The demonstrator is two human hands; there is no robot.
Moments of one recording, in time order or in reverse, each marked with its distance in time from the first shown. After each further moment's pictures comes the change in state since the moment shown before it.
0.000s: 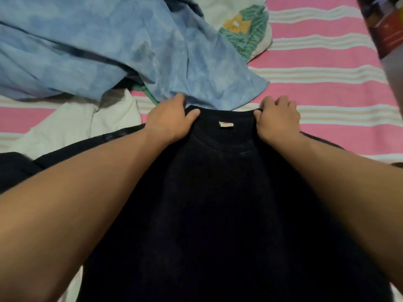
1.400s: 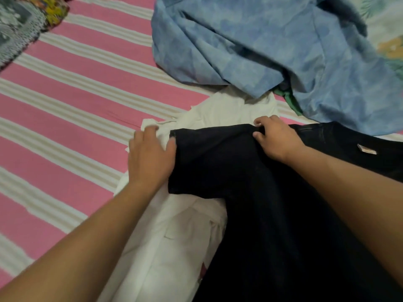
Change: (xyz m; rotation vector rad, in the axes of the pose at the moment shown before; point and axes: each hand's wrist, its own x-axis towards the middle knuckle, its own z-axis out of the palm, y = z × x) left_hand -0.233 -0.259 -0.117 -0.214 0.345 -0.650; right_hand -0.082 -0.301 -0.004 0.227 -0.378 -0.445
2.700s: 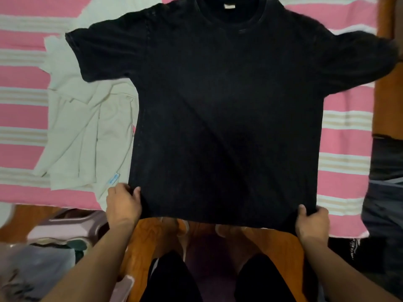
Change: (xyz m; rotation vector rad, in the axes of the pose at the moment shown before) left_hand -0.387 -0.131 0.019 0.317 -0.370 -0.180; right_hand -0.654 0.175 0.114 0.528 0.217 1.370
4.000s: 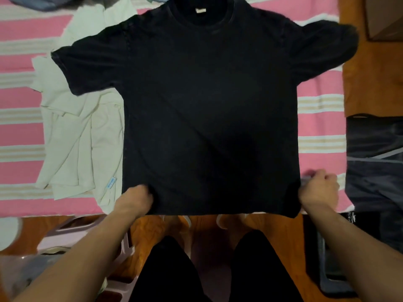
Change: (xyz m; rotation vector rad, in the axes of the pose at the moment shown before) left_hand -0.026 0.061 -0.041 0.455 -0.509 0.284; right_hand 0.007 -0.036 -0.057 -0.455 0.067 -0.198
